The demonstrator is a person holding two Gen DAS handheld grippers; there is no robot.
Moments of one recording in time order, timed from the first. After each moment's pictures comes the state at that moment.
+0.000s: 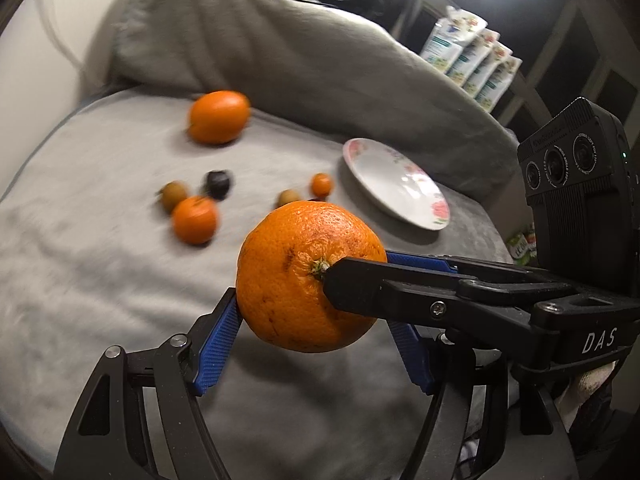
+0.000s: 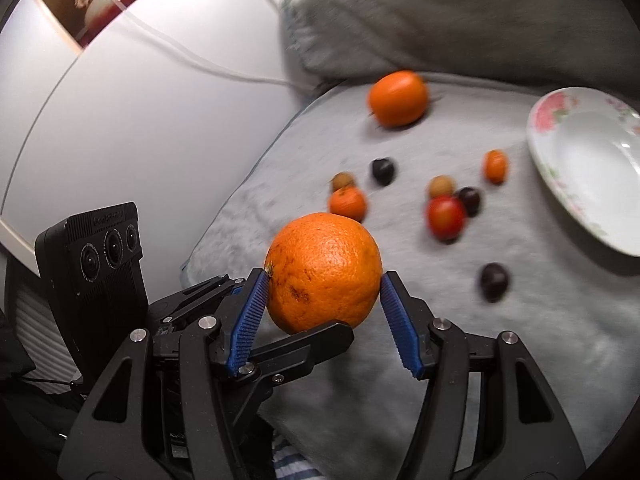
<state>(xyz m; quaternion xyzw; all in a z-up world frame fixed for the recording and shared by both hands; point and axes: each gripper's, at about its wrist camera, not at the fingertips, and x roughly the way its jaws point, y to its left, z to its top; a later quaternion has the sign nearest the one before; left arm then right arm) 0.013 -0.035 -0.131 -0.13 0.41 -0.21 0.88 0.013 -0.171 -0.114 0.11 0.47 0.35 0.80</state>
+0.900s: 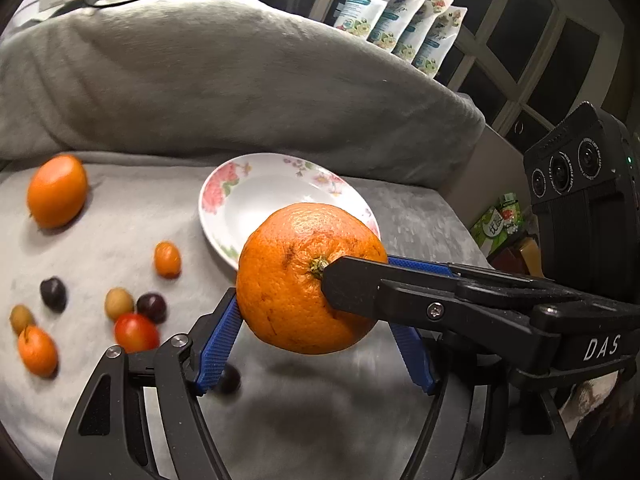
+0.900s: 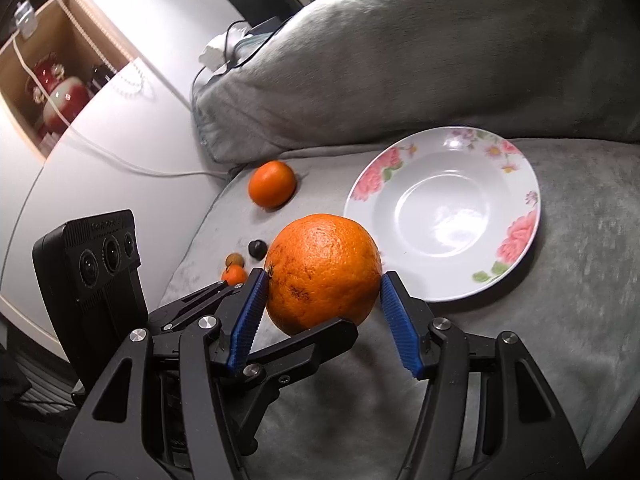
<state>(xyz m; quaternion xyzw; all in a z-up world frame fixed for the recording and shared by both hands) 0.078 -0.156 -0.115 -0.06 0.41 -0.30 0.86 0.059 -0.314 -0.096 0.18 0.42 0.26 0.85</state>
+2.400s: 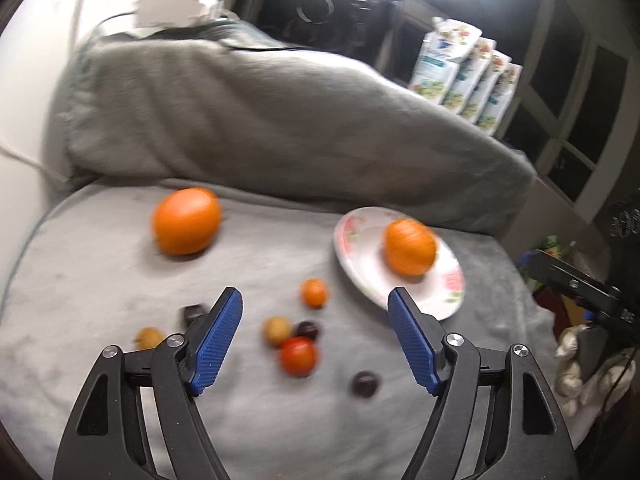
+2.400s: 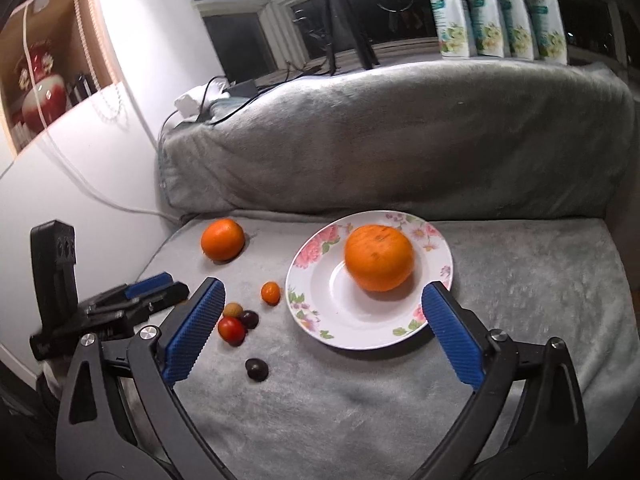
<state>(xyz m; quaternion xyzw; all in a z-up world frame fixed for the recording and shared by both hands) 0.085 -0.049 -0.092 -0.08 0.37 -0.19 0.91 0.038 -0.320 -0.052 0.09 0.33 0.16 0.93</state>
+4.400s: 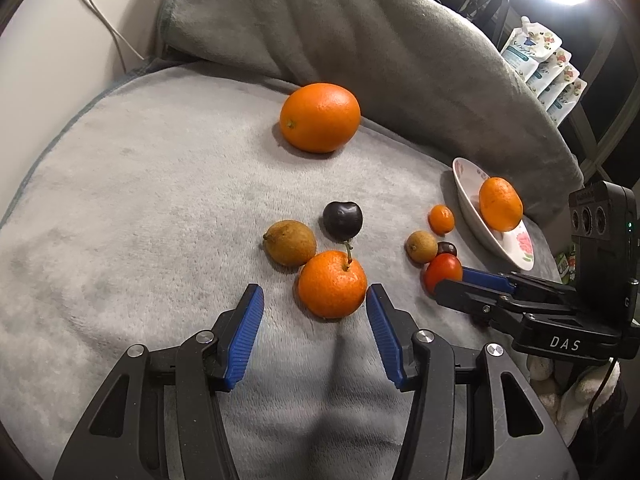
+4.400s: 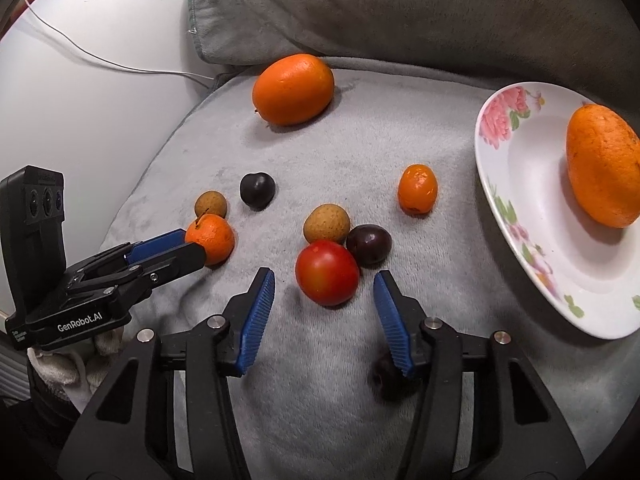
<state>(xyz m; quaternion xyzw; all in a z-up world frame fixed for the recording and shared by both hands) 0.087 0.034 -0.167 -0.13 0.45 -0.15 0.87 0.092 -0.167 -0.161 0.04 0.50 0.25 0.83</state>
